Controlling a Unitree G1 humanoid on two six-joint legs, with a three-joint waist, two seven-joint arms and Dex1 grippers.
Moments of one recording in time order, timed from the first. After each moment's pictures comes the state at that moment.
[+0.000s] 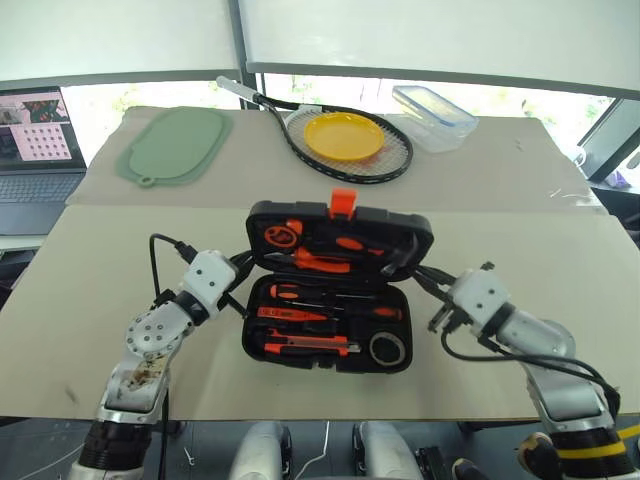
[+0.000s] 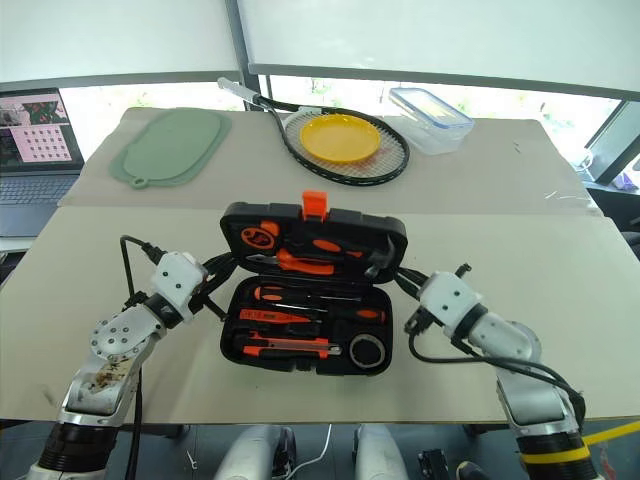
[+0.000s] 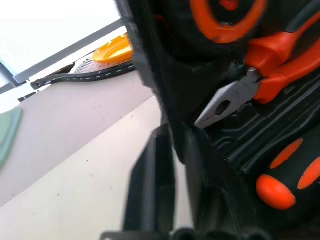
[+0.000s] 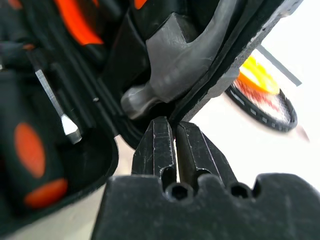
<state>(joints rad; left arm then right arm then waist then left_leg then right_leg) -0.06 0.50 0.06 -0.26 -0.09 0.05 -0.52 -0.01 -0.64 -0.01 -0.20 0.04 -0.19 0.63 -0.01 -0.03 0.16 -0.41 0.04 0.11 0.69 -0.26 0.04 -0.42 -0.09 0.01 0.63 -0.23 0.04</state>
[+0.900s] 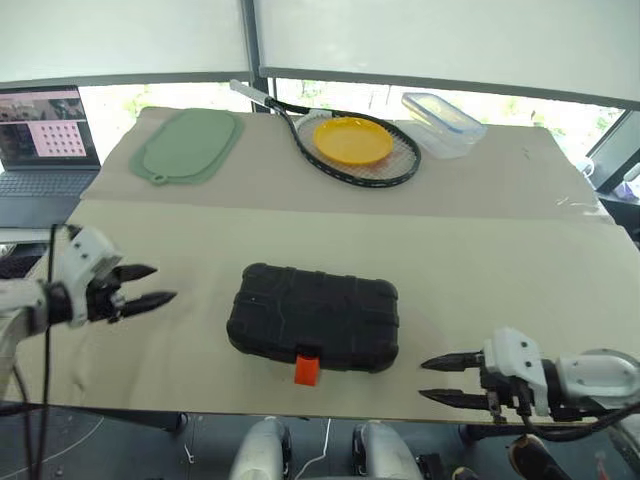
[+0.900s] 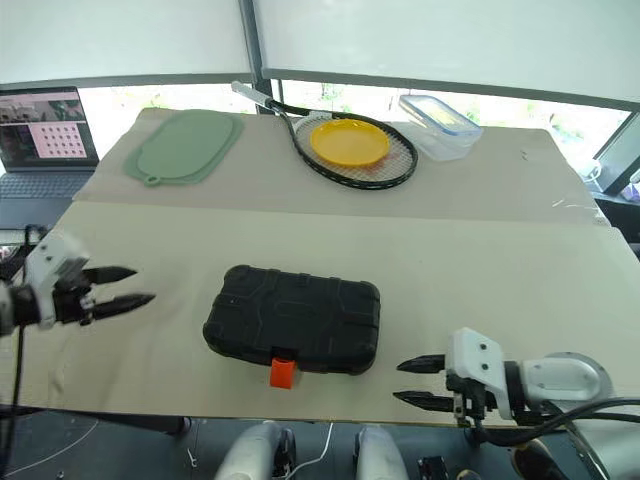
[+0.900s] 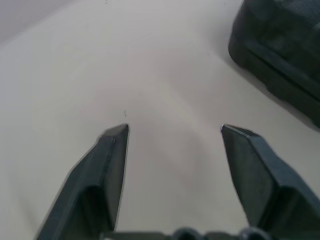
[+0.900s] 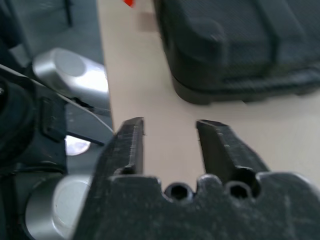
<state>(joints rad) -0.33 0.99 0.10 0.11 -0.32 0.36 -1.11 0.23 -0.98 -0.04 -0.54 0.45 0.25 1.15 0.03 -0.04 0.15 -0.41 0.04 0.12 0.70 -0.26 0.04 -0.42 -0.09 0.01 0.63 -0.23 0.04</state>
